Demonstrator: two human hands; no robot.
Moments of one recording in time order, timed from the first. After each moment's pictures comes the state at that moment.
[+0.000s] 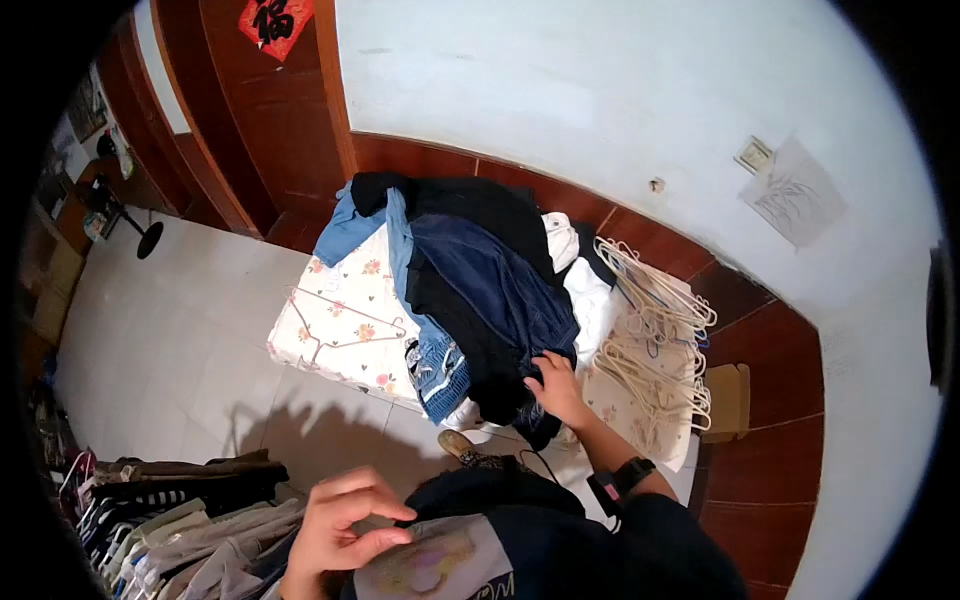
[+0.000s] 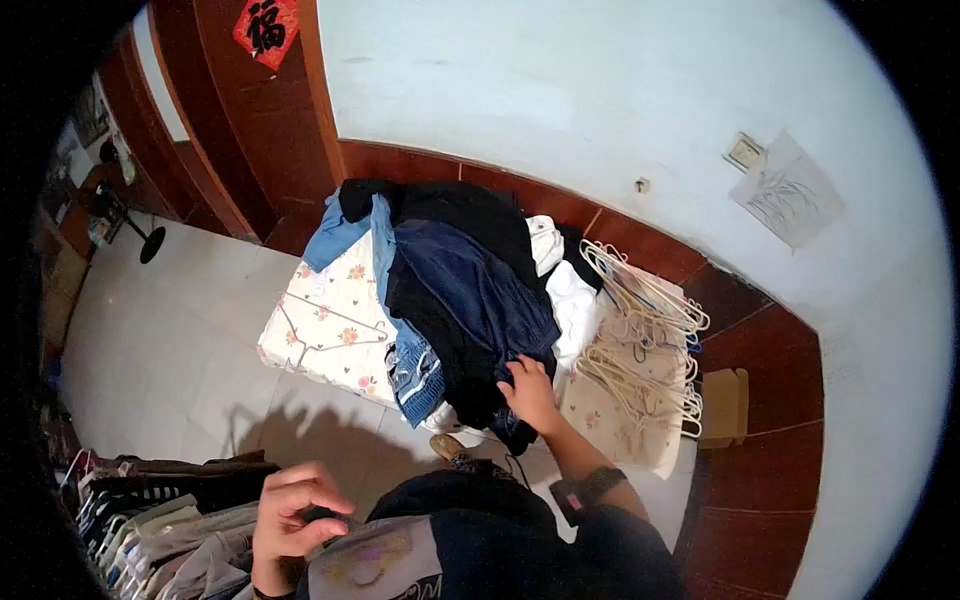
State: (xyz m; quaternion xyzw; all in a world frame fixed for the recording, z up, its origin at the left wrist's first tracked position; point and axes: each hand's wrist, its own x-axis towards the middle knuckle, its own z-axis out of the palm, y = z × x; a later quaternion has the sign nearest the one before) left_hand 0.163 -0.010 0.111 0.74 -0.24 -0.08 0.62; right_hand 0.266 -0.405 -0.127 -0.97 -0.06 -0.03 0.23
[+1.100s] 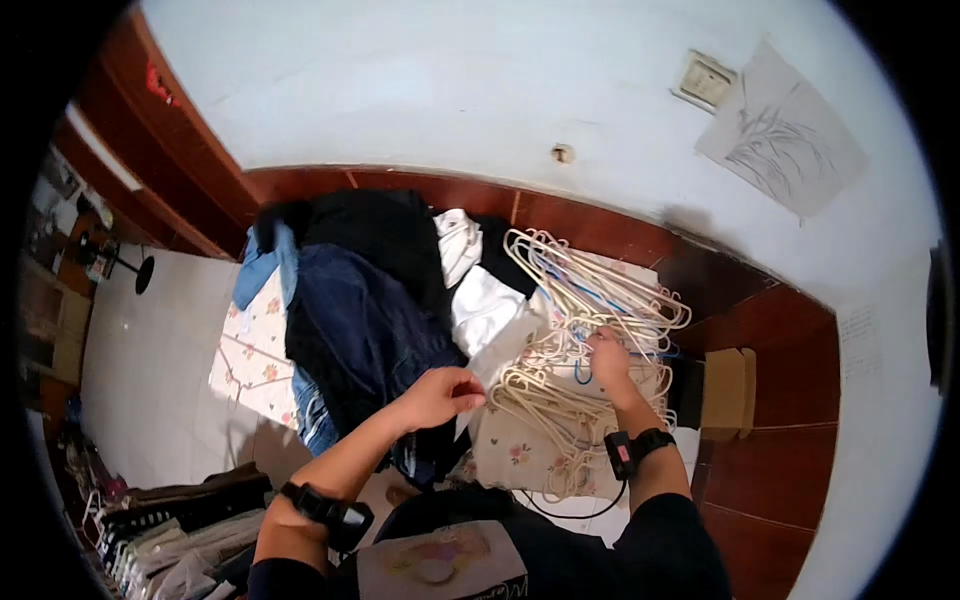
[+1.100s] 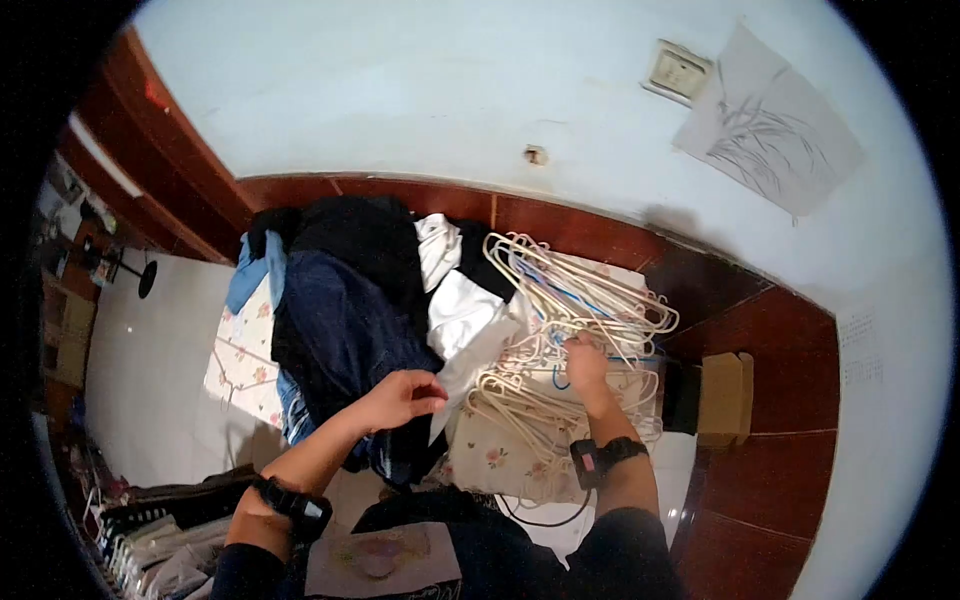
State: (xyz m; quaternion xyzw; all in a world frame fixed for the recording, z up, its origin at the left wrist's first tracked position) left_hand 0.386 -0.402 -0.050 0.74 -0.20 -0.37 0.52; right_hand 0.367 -0.777 -0.207 -0.99 0.10 0.01 0.07
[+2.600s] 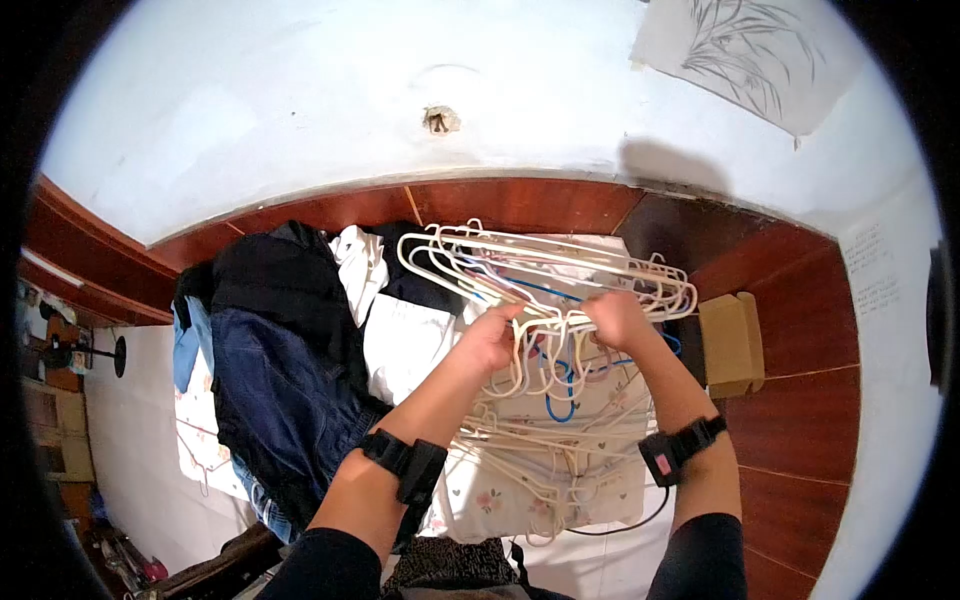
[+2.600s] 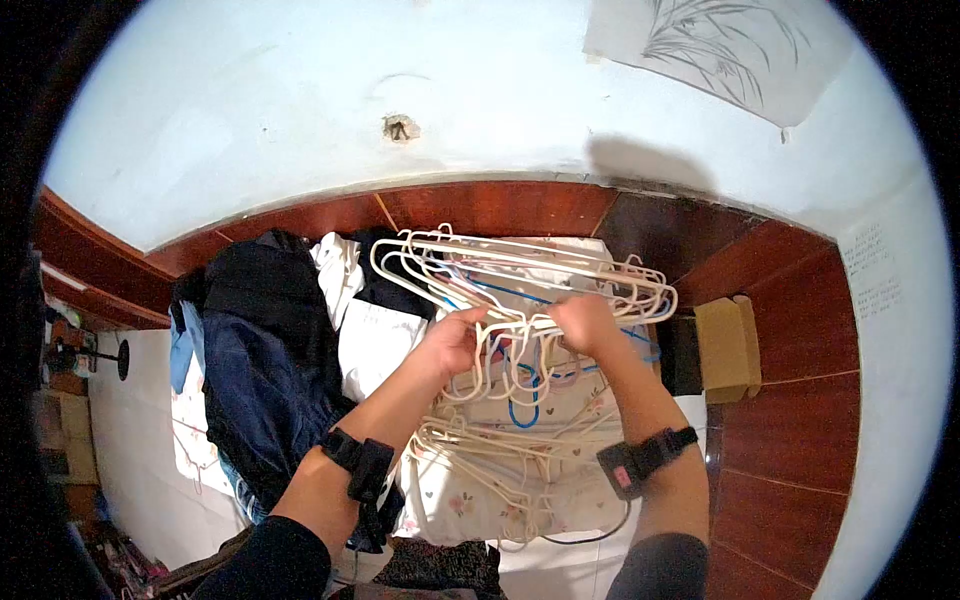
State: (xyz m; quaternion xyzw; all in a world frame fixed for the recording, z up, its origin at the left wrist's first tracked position) left_hand 0.510 -0.659 -0.209 0.33 0.22 -0.56 0.73; right_hand 0.425 -0.877 -0.157 -0.99 -0.08 0.11 -0.02
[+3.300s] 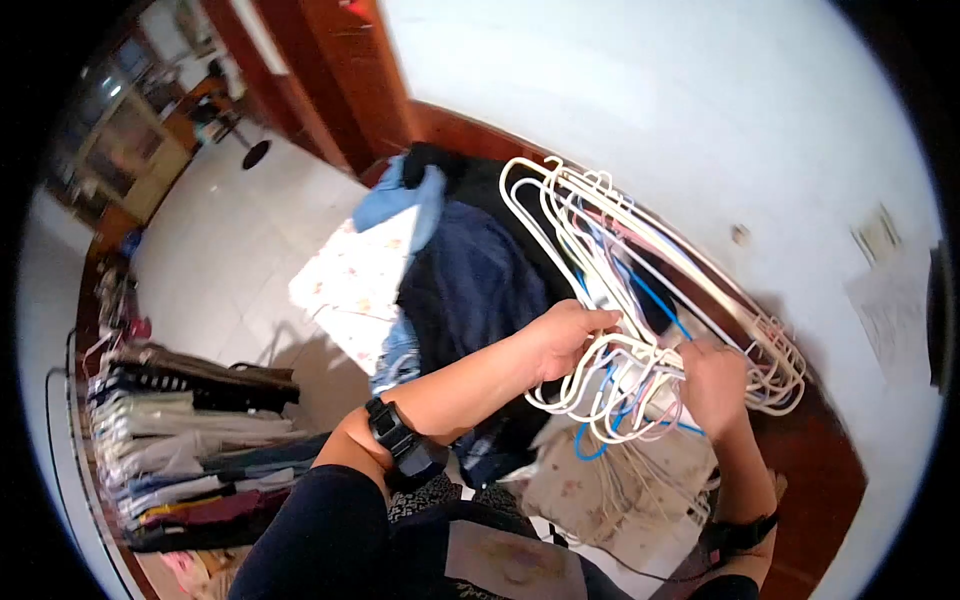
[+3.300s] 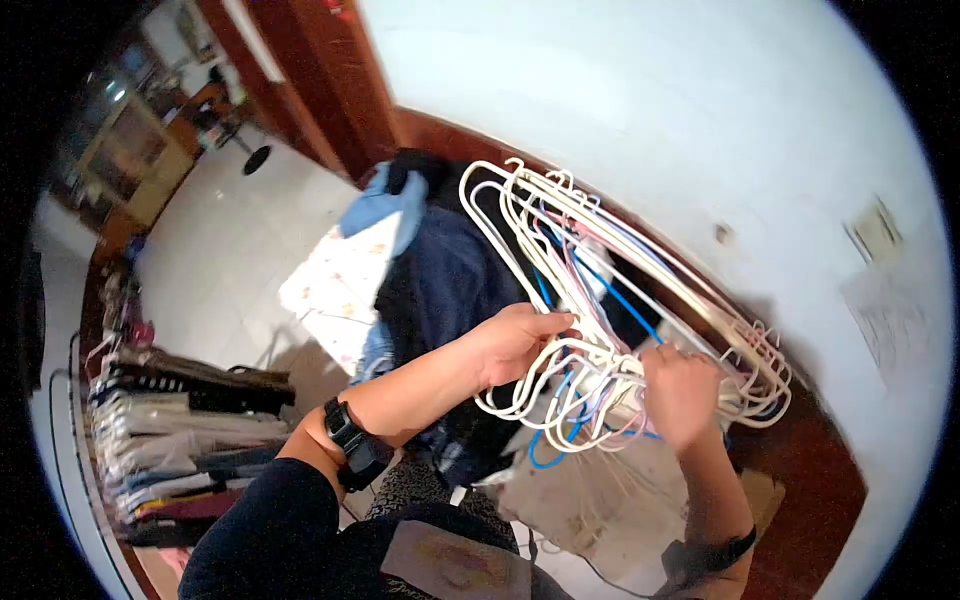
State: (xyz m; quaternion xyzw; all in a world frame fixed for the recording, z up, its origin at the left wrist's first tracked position) left_hand 0.454 -0.405 0.009 0.39 0.15 -0.31 0.85; right_hand 0.432 -0.642 0.049 -0.95 -0.28 -0.11 -0.04
